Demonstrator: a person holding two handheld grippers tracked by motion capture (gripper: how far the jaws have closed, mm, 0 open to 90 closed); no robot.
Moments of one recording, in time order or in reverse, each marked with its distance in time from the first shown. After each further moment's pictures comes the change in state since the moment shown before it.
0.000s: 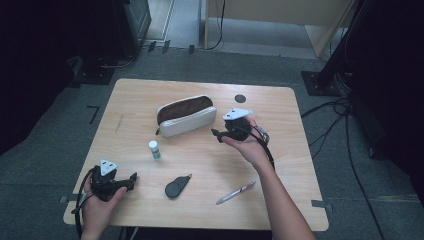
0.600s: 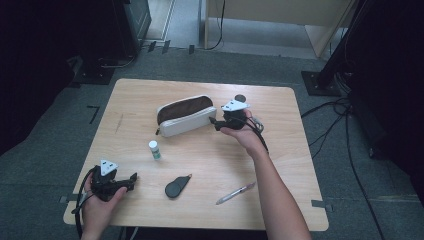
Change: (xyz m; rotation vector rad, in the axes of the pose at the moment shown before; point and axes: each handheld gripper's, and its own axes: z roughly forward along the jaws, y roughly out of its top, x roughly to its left) left arm -0.001 0.000 0.000 -0.002 -0.005 0.002; right arm -0.032 -0.007 0.053 -0.096 -0.012 -0.010
